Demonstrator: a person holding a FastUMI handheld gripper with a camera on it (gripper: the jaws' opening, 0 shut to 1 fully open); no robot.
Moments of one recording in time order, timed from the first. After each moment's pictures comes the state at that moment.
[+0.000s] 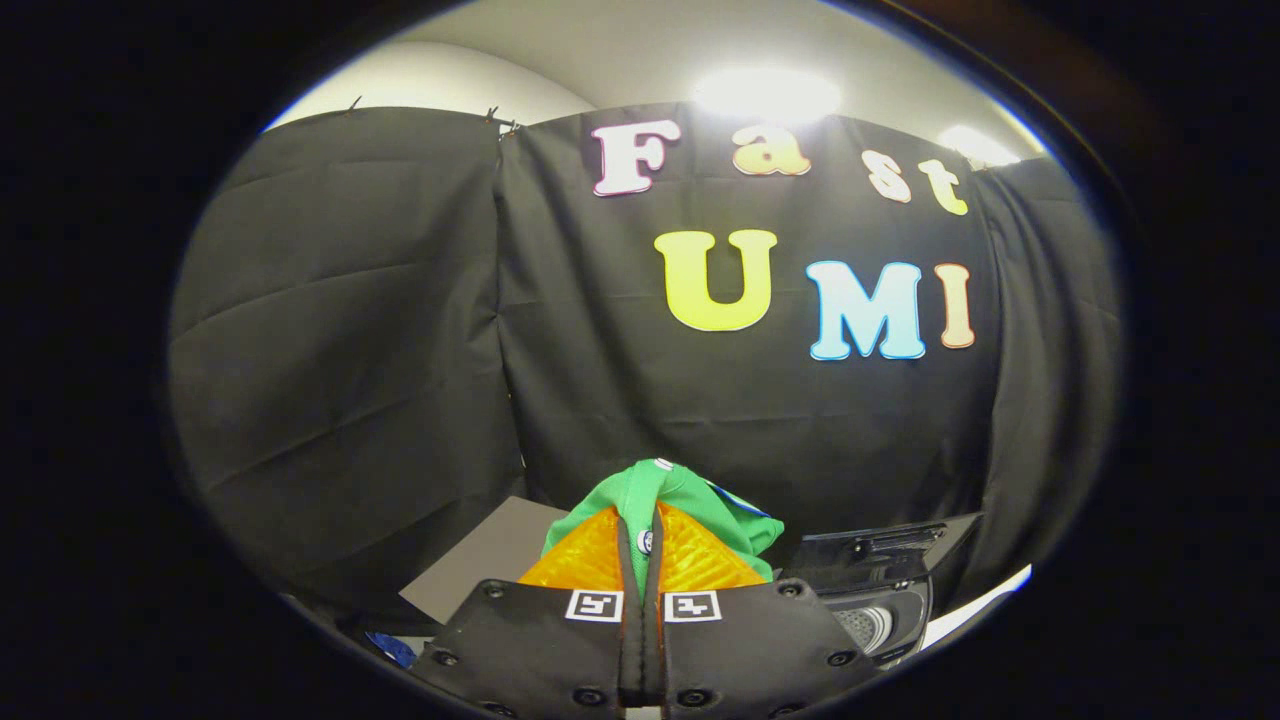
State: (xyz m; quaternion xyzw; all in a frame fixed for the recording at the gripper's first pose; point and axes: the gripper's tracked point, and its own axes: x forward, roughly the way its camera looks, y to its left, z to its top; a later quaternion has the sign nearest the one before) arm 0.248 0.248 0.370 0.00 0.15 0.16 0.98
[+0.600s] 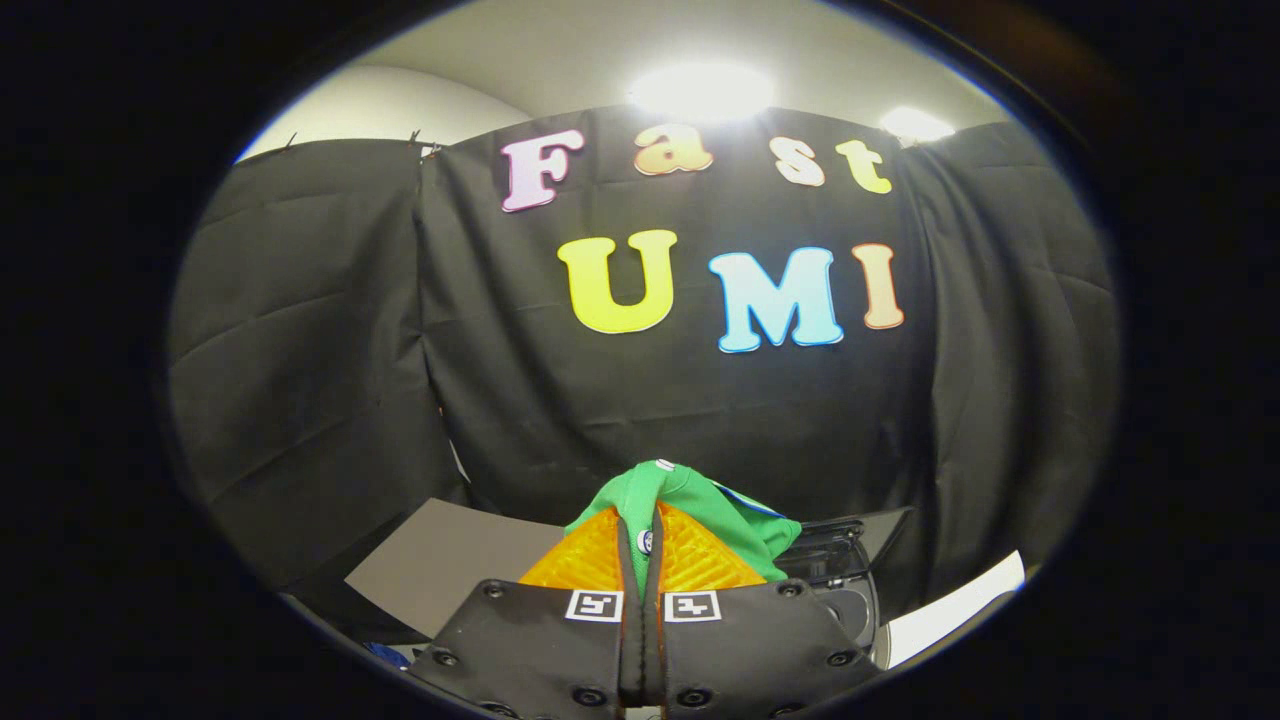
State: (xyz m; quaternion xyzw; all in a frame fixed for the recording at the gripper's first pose) arm 0.266 0.083 0.363 0.04 0.15 0.09 0.98
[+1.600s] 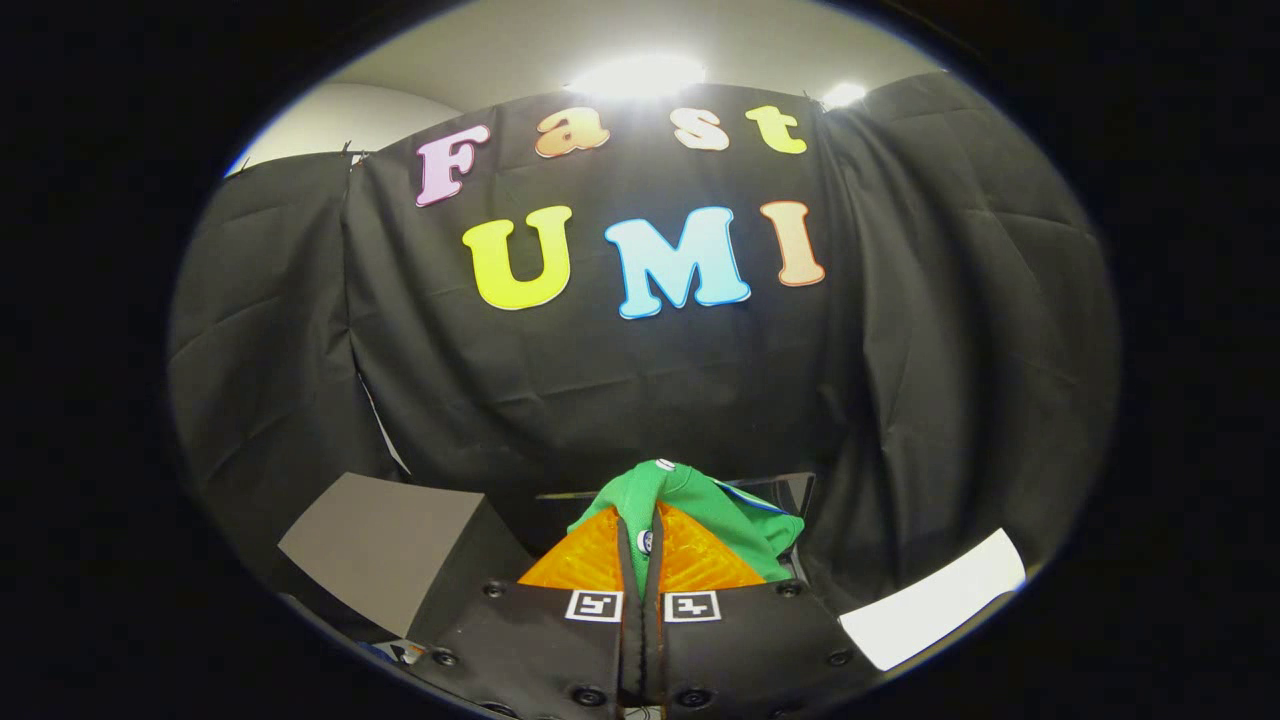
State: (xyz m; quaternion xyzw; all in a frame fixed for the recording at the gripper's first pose) arm 0.275 -0.077 0.264 0.06 0.18 0.04 0.98
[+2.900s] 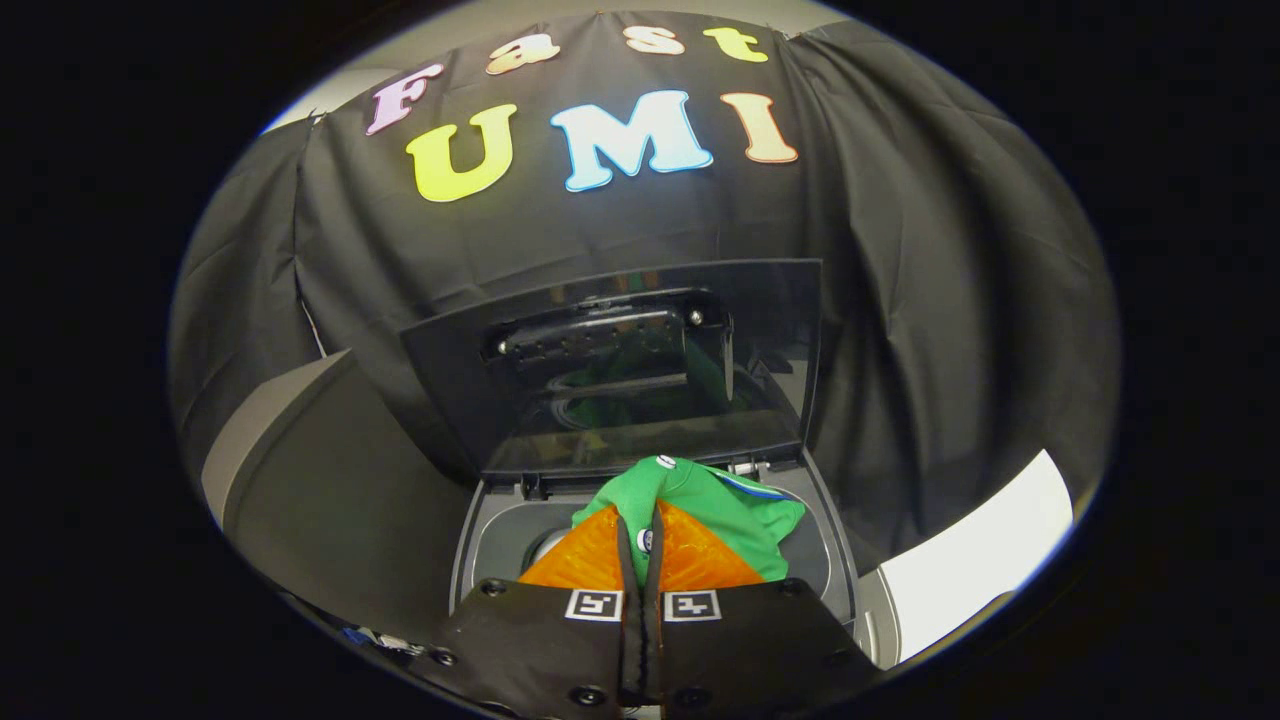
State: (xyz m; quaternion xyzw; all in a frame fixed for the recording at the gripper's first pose) arm 0.316 -0.109 0.021 0.07 0.27 0.02 0.96
